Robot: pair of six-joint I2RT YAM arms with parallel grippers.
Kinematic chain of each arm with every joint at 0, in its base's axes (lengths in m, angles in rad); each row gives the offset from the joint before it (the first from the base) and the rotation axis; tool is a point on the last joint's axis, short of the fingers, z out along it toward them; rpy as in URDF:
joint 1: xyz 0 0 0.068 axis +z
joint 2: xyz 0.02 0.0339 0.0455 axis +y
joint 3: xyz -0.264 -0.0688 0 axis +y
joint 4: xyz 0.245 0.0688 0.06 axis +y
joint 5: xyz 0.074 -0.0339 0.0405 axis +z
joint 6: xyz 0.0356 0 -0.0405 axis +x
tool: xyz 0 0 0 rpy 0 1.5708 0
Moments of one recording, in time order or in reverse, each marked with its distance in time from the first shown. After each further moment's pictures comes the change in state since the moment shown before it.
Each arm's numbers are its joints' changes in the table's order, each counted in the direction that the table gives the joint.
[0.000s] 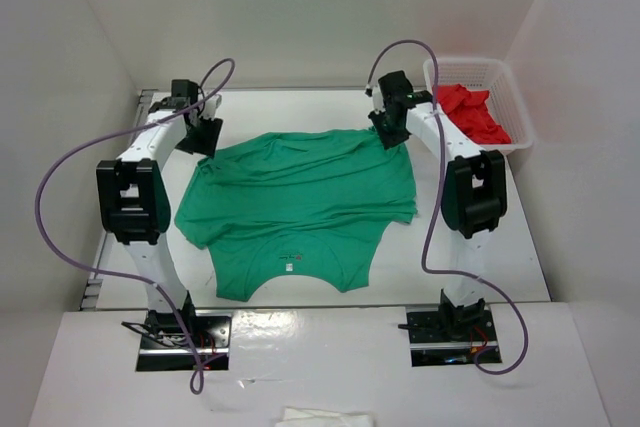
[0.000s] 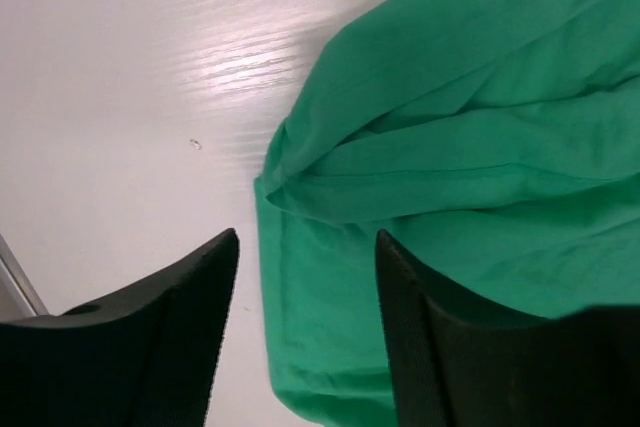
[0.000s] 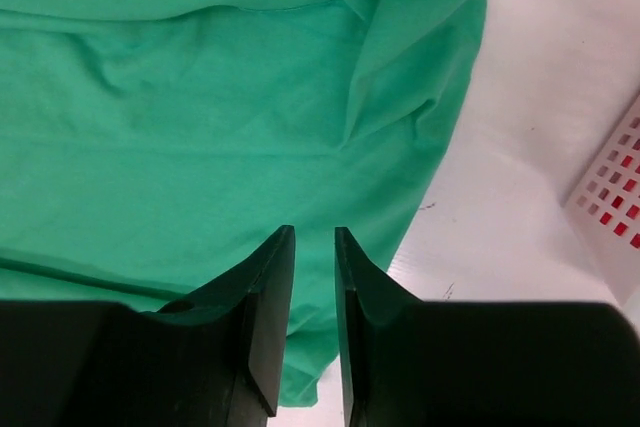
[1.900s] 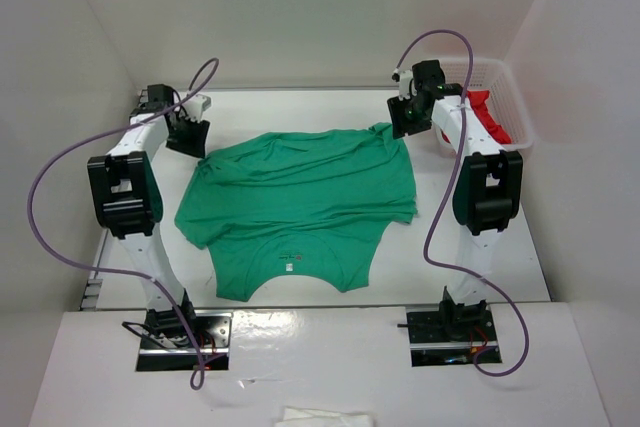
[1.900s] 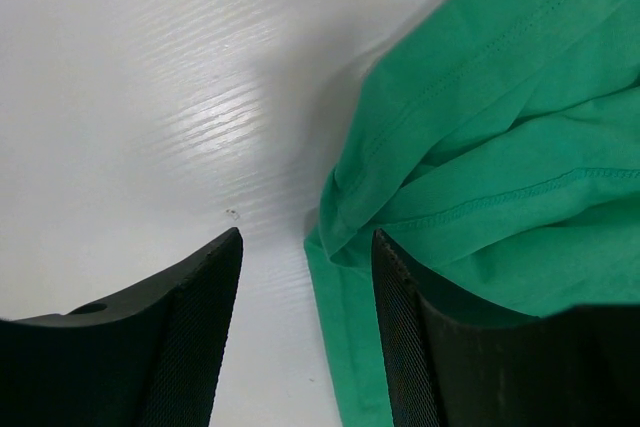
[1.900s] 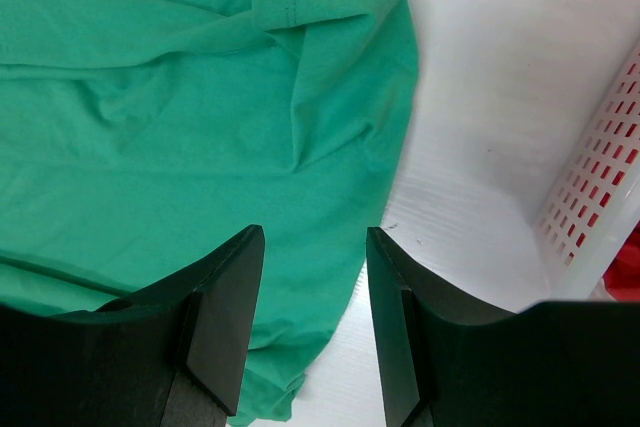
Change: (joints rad) left arm 0.145 0.085 0.003 -0.098 -0.267 0.232; right arm -0.155 0.001 -0.045 -0.023 0.210 -0.010
